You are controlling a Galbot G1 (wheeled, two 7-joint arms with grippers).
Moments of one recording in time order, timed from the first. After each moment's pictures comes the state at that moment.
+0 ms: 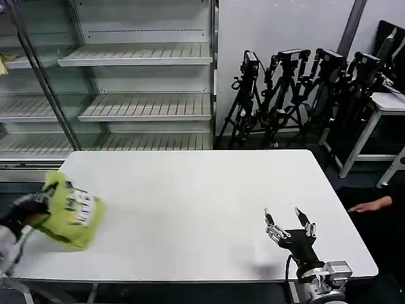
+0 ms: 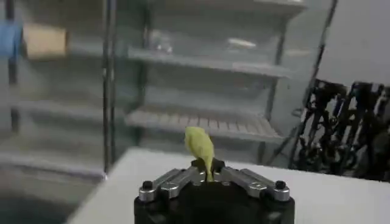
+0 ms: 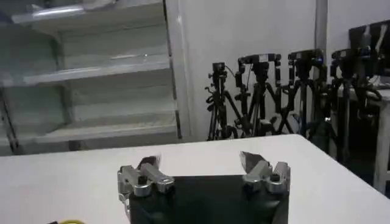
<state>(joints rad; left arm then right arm) 1.50 -0.81 -1.11 -2.14 -1.03 0.57 -0.10 -1.57 1.15 0.48 2.35 0.47 -0.29 0.27</state>
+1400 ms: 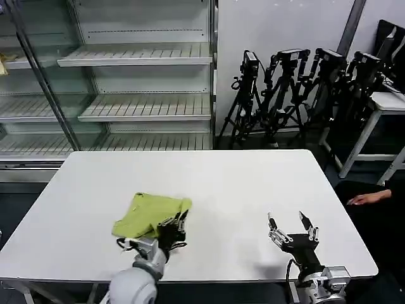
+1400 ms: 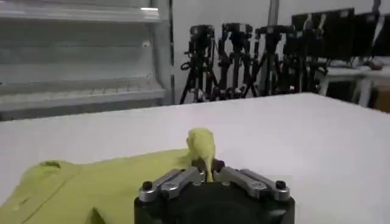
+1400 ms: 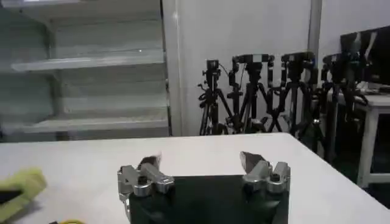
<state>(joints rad) 1.19 -1.21 -0.13 -2.01 -0.36 0.43 -0.19 -1.60 1.16 0.49 2.33 0.39 -0.27 0.26</state>
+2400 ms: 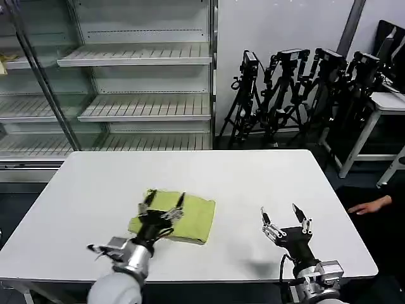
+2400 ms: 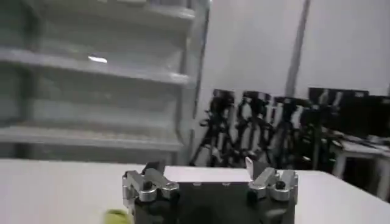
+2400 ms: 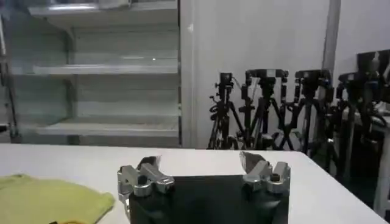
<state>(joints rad) 1.34 -1.26 -0.31 -2.21 -0.37 0.31 -0.18 -1.54 1.16 0.45 2.32 0.33 -0.27 0.22</state>
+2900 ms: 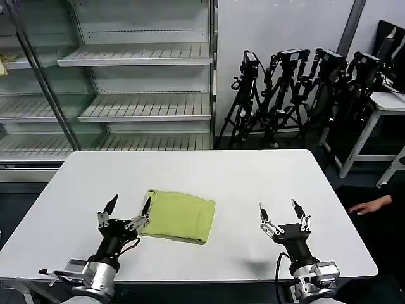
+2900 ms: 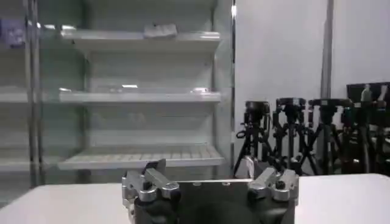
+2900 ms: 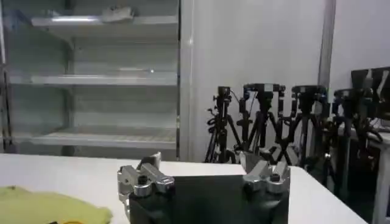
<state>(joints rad) 1.54 -1.26 -0.51 -2.34 -0.27 0.26 -0.14 -1.54 1.20 0.43 2.32 0.25 -0.24 0.22</state>
